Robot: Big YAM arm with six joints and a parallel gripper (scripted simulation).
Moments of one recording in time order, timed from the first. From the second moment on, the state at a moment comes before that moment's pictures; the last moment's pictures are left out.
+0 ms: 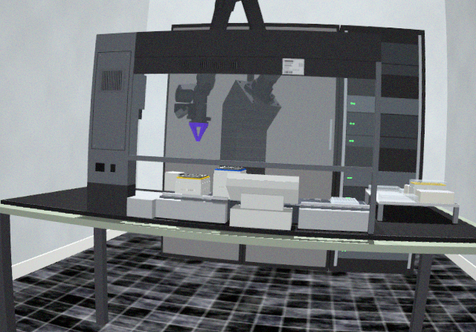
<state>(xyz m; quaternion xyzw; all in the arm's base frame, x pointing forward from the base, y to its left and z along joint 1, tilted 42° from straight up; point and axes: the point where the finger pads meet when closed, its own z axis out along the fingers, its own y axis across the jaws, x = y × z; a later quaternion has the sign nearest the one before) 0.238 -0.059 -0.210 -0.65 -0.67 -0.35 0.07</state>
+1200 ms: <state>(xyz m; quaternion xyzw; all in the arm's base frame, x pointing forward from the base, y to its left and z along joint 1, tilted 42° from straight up) 0.251 -0.030 -0.247 -0.63 -0.69 -0.35 0.07</state>
